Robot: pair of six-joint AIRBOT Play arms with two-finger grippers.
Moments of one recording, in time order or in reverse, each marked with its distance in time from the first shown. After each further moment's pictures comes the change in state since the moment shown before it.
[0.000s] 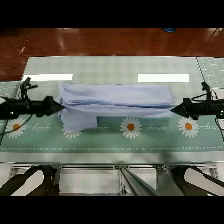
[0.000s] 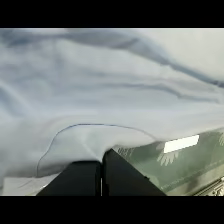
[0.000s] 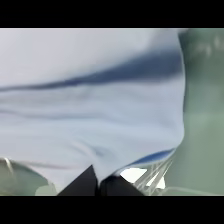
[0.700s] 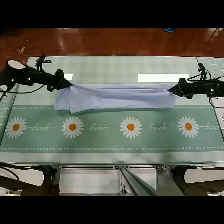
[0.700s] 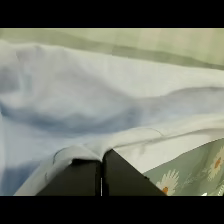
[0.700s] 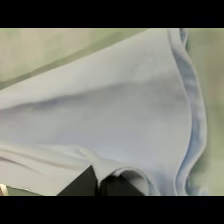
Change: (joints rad) left arm -0.115 -0.620 0.641 0.019 -0.010 -0.136; right arm 0.101 -0.365 0.363 0.101 -0.155 -0.007
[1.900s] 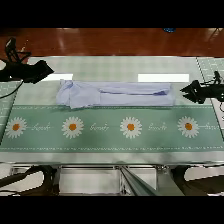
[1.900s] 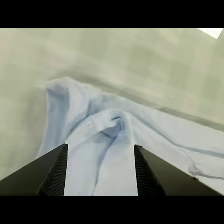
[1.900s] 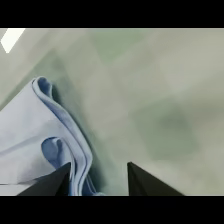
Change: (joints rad) left arm -0.024 0.362 -0.179 0.348 0.325 -0.165; right arm -0.154 -0.066 0.021 -0.055 -0.047 0.106
